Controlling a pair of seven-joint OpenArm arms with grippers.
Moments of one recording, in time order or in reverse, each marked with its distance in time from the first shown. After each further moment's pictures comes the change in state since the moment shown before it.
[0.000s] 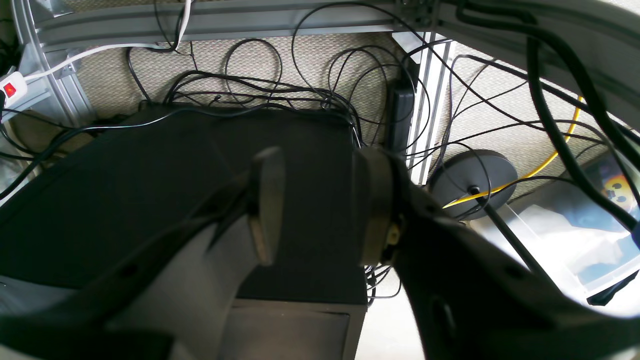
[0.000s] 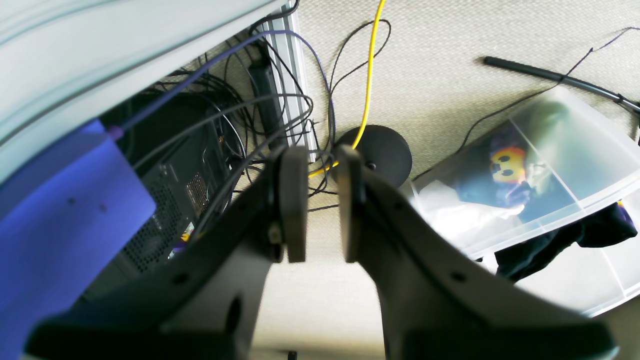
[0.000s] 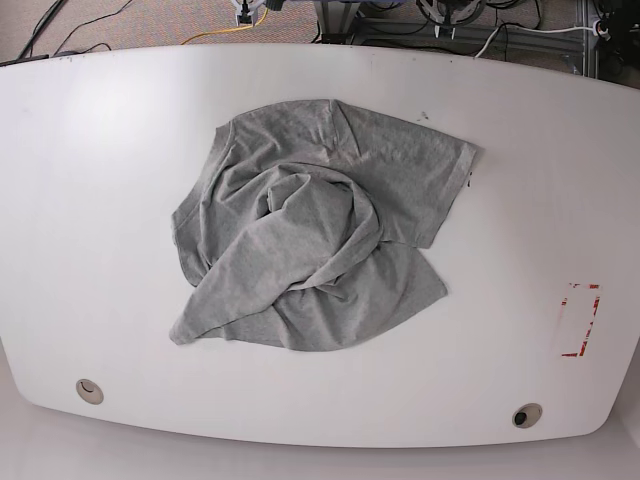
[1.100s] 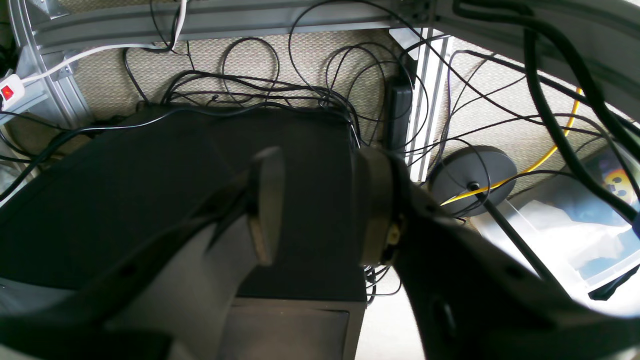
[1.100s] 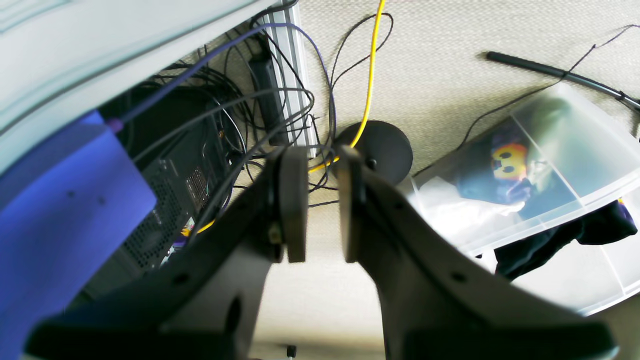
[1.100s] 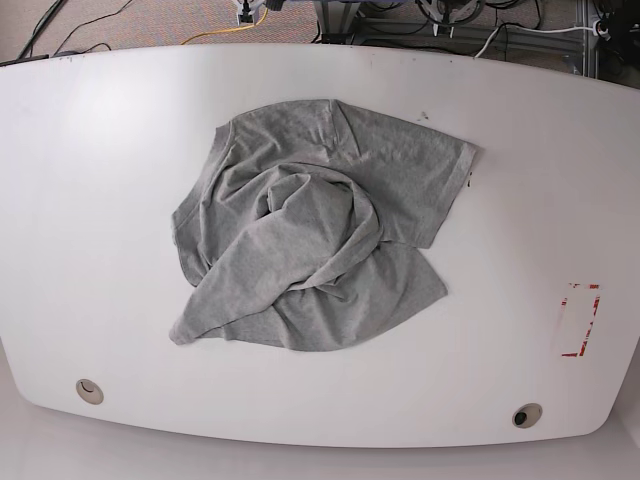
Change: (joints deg) left arm 0.1 0.0 0.5 -0.4 0.2 -0.1 -0.5; right arm 0.0 0.0 0.1 0.0 -0.5 0.0 -0.9
